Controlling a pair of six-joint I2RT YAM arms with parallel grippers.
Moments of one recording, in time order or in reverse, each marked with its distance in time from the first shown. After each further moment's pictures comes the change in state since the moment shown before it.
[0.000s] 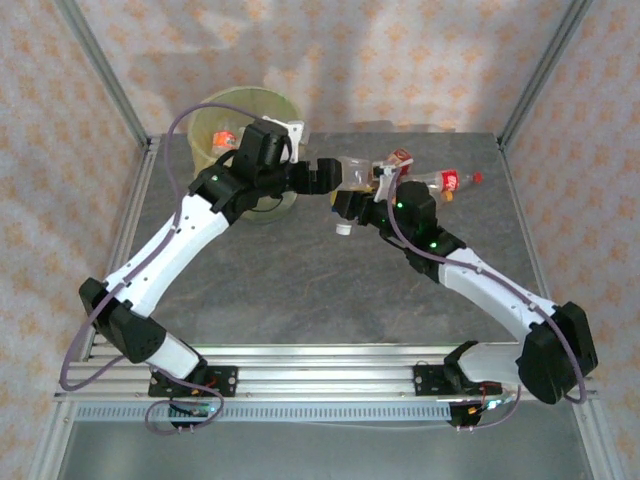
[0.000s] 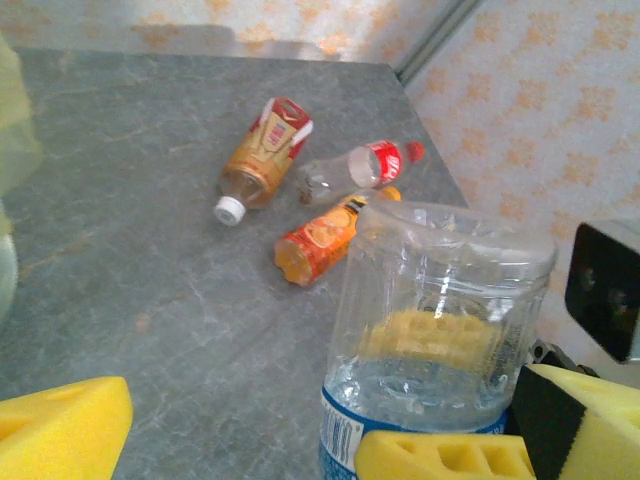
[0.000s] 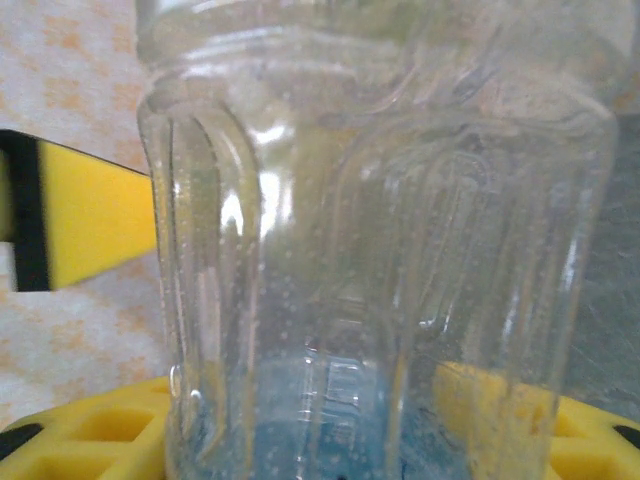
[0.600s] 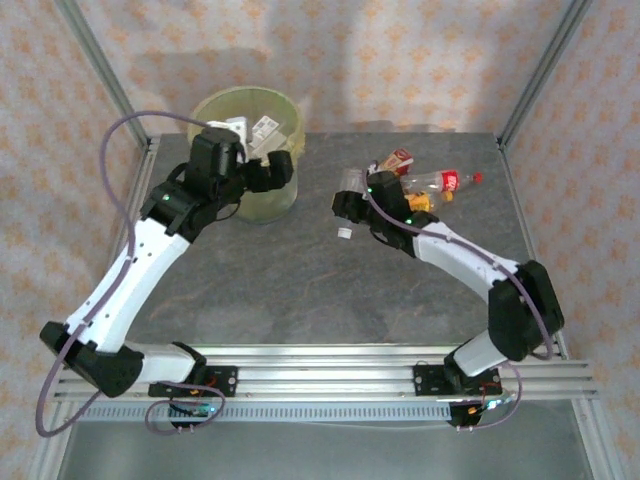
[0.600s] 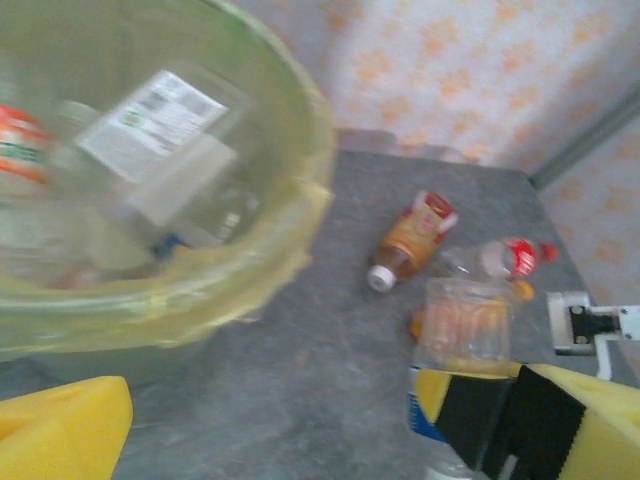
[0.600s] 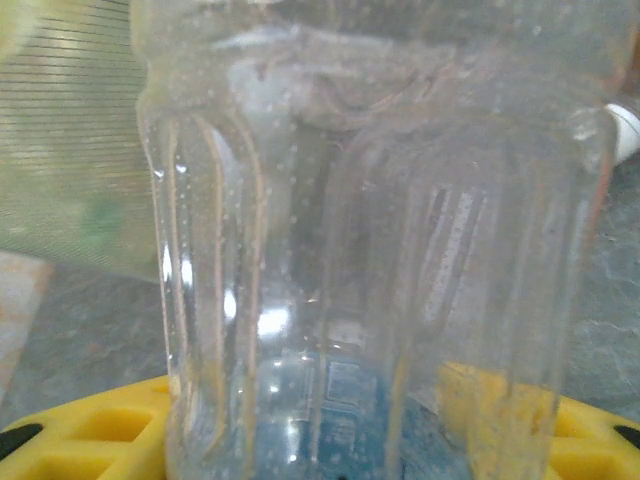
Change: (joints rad) left arm 0.095 -0.201 -0.111 -0.039 -0.243 0.015; right arm -0.004 0.240 0.149 -0.289 0.198 0.063
